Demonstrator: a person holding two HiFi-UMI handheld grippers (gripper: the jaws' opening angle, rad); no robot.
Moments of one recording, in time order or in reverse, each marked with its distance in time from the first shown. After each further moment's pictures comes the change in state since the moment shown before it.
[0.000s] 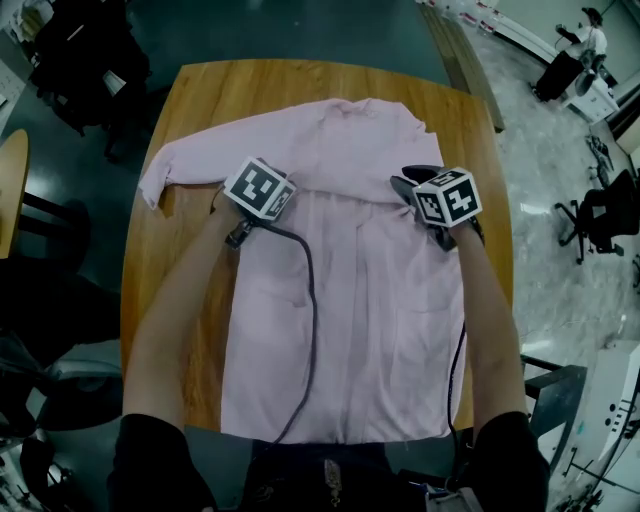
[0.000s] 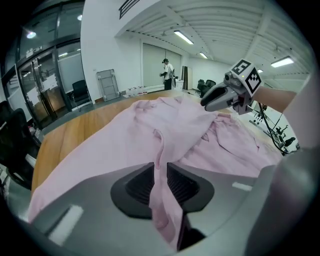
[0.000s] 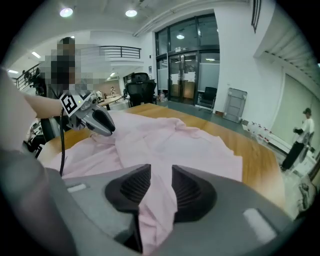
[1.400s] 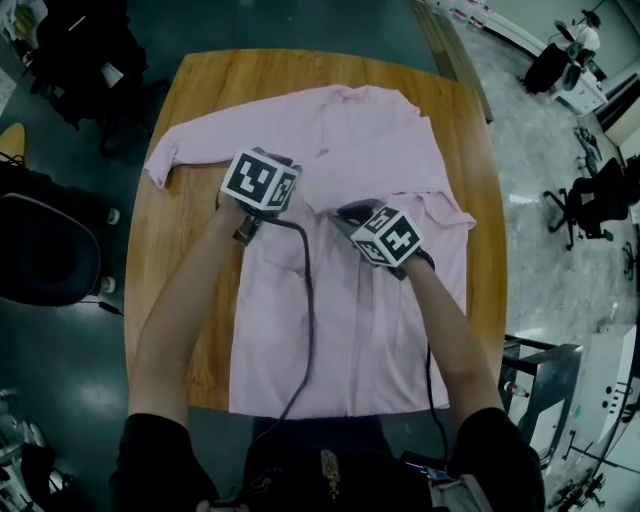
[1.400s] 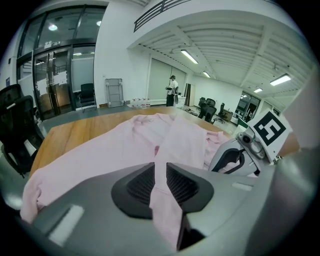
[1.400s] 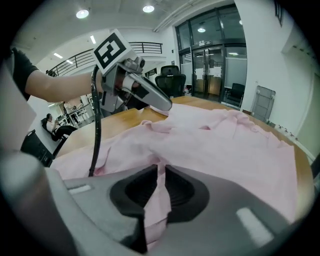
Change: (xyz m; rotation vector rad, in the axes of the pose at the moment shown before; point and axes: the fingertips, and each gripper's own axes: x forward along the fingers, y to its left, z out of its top) left arm -0.059 -0.031 0.003 -0.094 -0.162 -0.031; right arm 0.015 0.204 -0.029 -0.127 0.042 0.231
